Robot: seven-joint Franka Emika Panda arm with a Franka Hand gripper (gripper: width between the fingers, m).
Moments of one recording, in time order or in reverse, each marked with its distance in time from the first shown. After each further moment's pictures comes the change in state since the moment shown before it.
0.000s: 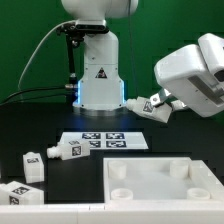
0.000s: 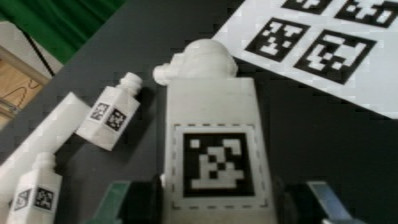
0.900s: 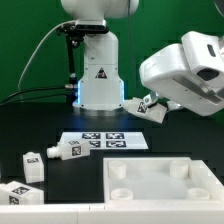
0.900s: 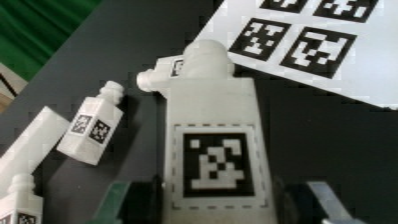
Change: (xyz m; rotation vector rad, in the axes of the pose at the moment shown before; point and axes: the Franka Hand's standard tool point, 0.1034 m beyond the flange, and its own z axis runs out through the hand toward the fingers) arm 0.003 0.019 0.004 0.132 -0.024 0.042
